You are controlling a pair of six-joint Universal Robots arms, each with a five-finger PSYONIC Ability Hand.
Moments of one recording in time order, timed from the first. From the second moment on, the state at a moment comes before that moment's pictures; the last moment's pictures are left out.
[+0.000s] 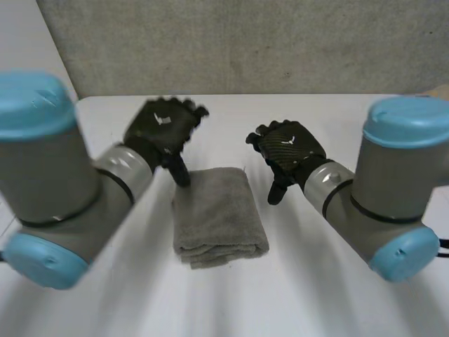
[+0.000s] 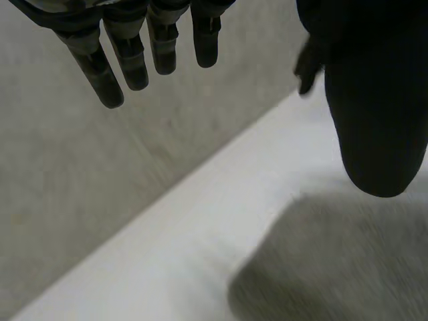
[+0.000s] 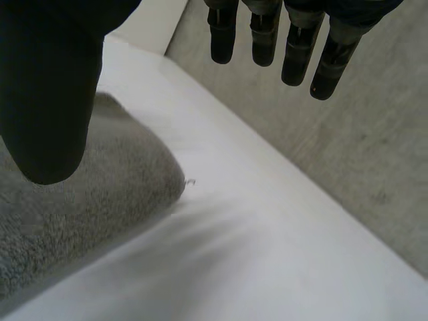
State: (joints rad) left arm 4.12 -1.87 -1.39 3.12 -1.58 3.42; right arm 2.12 -1.12 1.36 -0.01 1.42 2.81; left_hand 0.19 0.20 0.21 0.20 0.05; right_hand 0.18 0.22 0.21 0.23 0.06
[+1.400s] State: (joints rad) left arm 4.26 -1.77 -1.32 3.01 -1.25 3.27; right arm 2.23 -0.77 1.31 -0.50 1.42 2.68; left_hand 0.19 0.20 0.21 0.20 0.05; right_hand 0.92 1.17 1.15 1.17 0.92
